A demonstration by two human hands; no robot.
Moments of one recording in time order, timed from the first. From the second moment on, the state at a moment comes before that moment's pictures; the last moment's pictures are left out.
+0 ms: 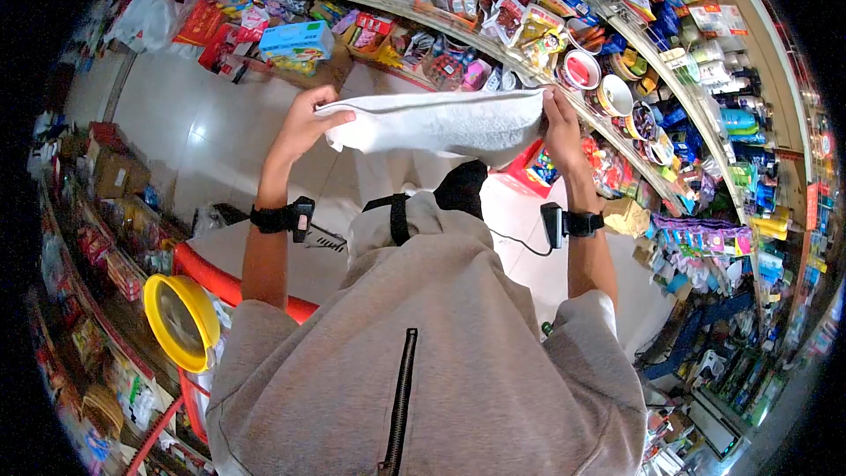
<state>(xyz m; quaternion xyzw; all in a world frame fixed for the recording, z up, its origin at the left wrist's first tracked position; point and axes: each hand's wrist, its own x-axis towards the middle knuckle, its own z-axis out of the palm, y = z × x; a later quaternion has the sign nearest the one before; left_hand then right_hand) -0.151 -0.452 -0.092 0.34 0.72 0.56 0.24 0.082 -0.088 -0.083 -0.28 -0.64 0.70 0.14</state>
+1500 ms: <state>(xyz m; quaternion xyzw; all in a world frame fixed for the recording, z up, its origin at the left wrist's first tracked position) -0.092 -0.485 -0.016 0.29 0.78 0.55 -0.10 0.121 -0.048 -0.030 -0.13 -0.64 0.74 0.17</state>
